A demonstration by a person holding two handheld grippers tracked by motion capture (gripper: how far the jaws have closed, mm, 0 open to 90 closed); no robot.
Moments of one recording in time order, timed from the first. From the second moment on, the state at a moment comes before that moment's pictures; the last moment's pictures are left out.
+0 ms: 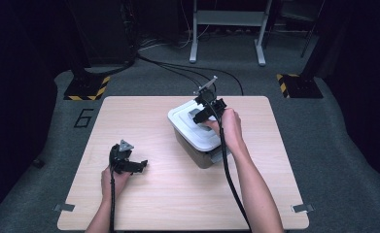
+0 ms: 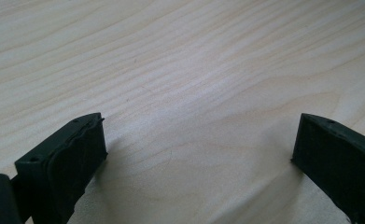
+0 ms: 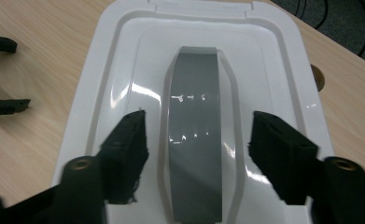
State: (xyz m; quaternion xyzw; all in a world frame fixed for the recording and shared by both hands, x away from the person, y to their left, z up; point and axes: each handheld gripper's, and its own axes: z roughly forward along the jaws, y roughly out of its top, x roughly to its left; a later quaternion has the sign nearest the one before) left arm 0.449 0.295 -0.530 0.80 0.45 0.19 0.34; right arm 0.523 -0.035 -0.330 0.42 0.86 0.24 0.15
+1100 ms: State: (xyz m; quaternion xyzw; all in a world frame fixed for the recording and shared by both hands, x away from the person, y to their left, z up) left arm 0.449 0.294 -0.530 0.80 0.45 0.19 0.34; right arm 0.462 -0.154 -0.329 0.48 0.80 0.30 0.21
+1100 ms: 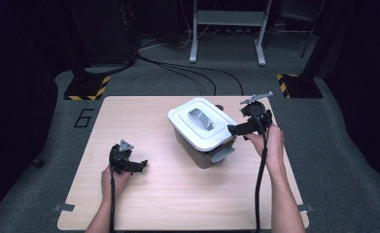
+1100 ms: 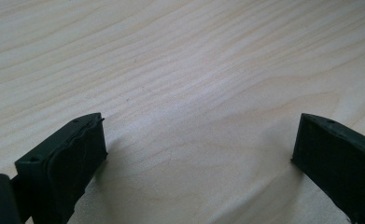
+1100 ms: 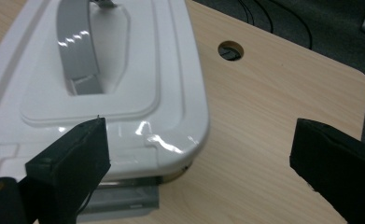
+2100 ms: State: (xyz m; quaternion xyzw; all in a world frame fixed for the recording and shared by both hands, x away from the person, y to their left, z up) left arm 0.449 0.294 -0.530 0.80 0.45 0.19 0.34; right arm 0.431 -0.237 -0.493 0.59 0.74 0.27 0.16
